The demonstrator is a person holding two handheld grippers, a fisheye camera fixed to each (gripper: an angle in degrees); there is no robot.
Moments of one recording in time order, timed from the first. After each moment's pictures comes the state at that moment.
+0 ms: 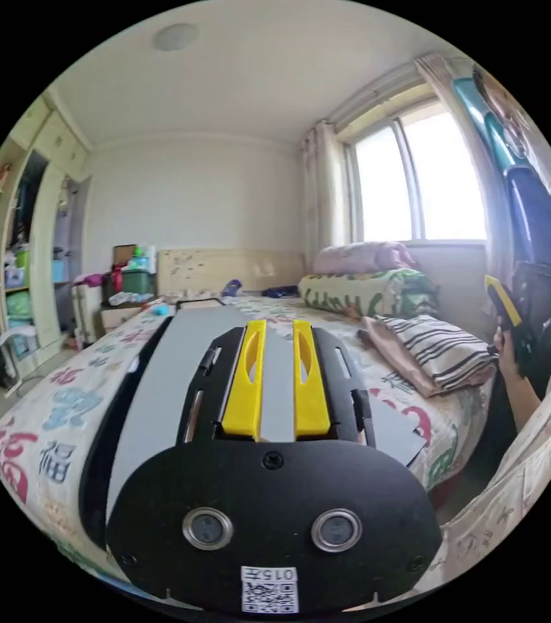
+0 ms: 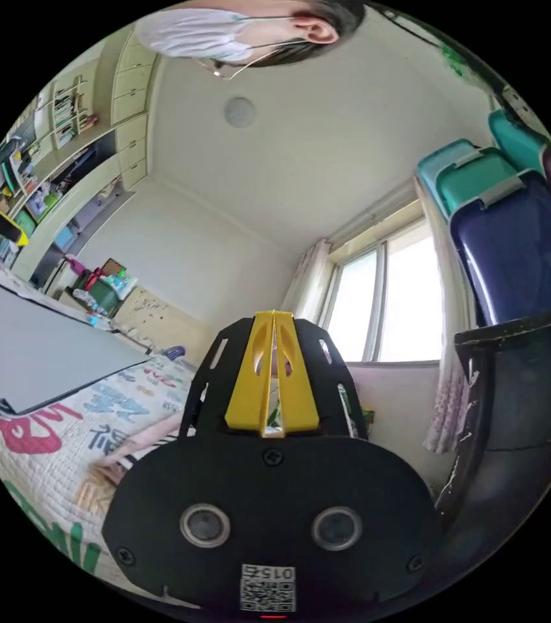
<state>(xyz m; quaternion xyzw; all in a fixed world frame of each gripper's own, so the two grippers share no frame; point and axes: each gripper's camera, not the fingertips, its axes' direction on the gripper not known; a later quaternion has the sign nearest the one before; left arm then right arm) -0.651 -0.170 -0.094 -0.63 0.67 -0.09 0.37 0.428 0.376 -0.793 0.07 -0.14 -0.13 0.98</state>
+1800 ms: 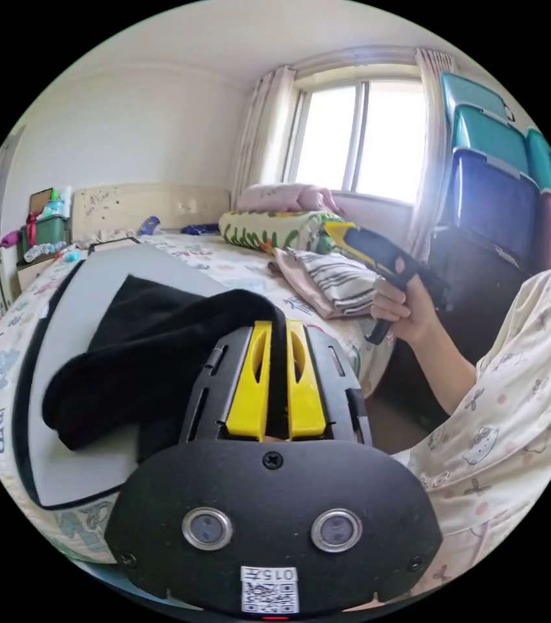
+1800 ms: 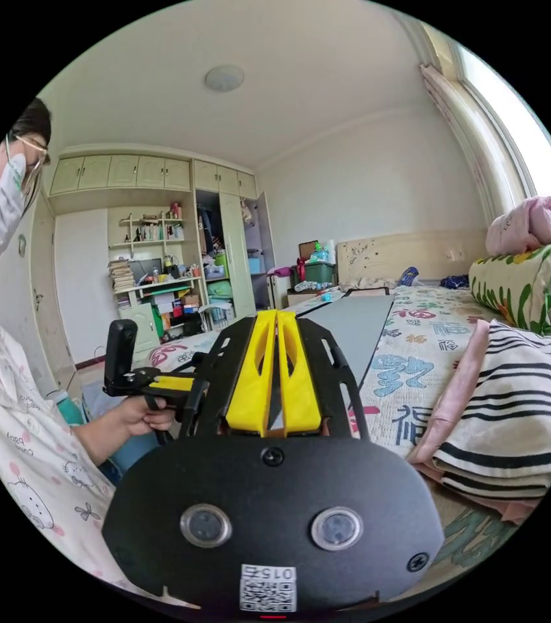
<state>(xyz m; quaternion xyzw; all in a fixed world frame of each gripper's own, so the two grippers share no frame) -0.501 -0.381 -0.213 -0.62 0.77 -0.14 0.10 0.525 0.455 -0.584 -0.19 -0.62 0.08 0.75</state>
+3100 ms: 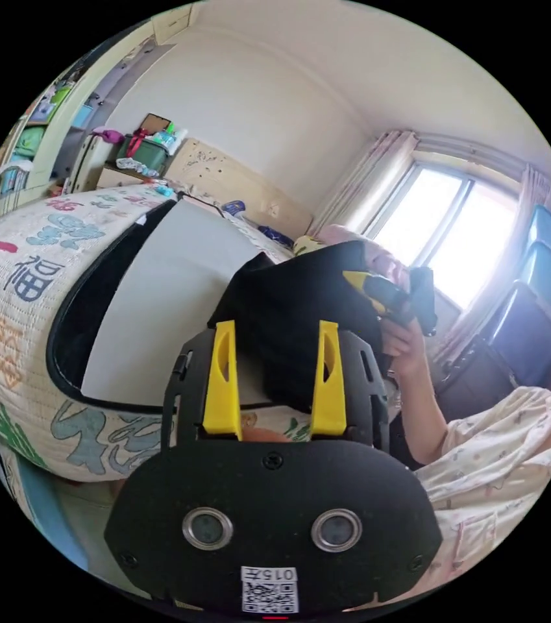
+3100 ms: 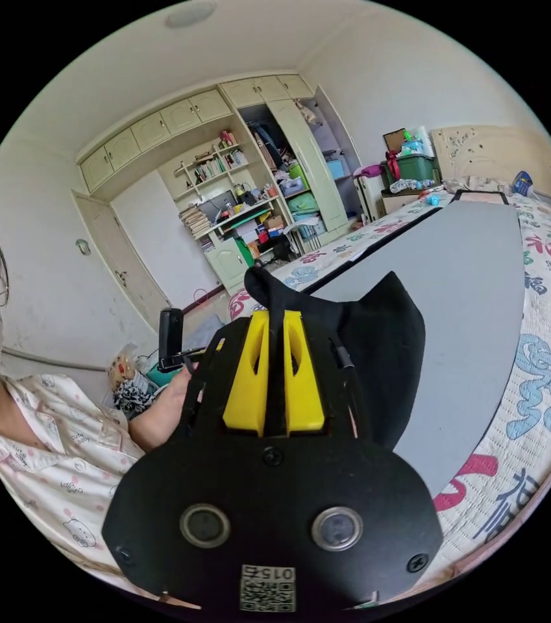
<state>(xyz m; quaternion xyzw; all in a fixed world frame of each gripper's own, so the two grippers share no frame) -0.638 -0.112 -0.291 -0.80 0.56 -0.17 0.14 0.254 0.290 -0.549 -0.36 -0.78 0.04 0.52</state>
